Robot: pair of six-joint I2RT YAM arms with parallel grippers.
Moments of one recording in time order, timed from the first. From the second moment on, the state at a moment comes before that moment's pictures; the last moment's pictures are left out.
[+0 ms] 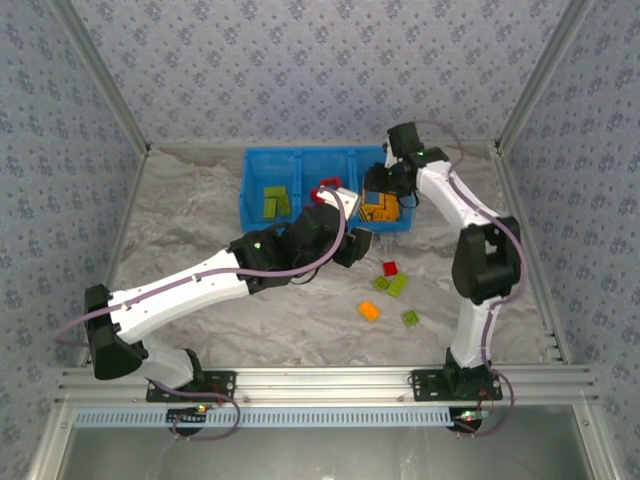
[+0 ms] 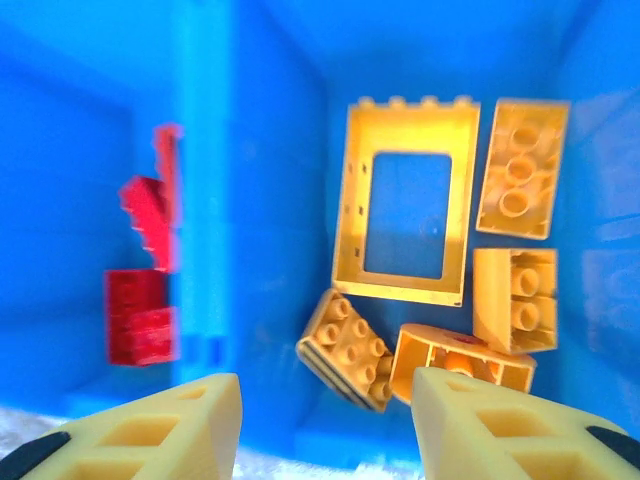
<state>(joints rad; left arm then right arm) -1.15 1.44 1.43 -0.54 -0.36 -0.48 0.28 1.87 1.70 -0.77 -0.13 0.37</state>
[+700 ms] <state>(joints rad) -1.13 1.51 1.34 -0.58 -0.21 -0.65 0.66 0.76 1.17 -0.91 -0.14 0.34</state>
